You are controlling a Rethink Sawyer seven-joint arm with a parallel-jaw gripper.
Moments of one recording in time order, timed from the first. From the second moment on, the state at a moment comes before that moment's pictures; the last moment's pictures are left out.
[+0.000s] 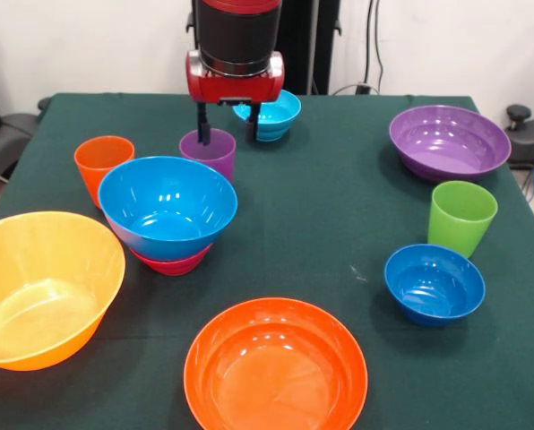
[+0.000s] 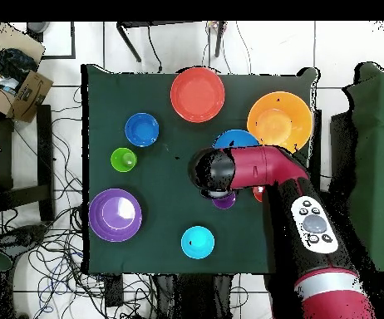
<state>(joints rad) -0.50 -0.68 0.29 1.64 -0.48 0.79 1.70</state>
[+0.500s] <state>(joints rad) -0.48 -0.63 0.25 1.64 -0.46 0.75 1.73</state>
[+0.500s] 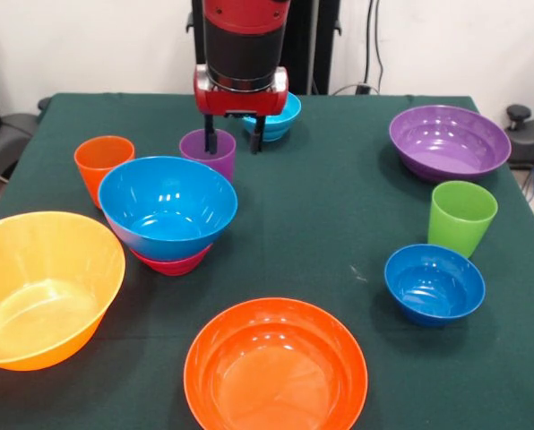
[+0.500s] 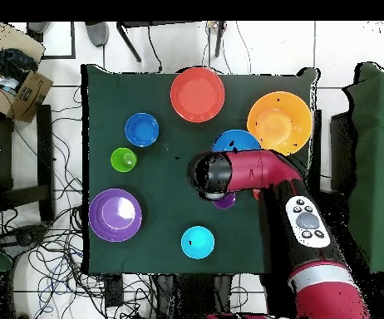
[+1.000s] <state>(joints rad) -0.45 -0.60 0.19 1.64 -0.46 0.75 1.73</state>
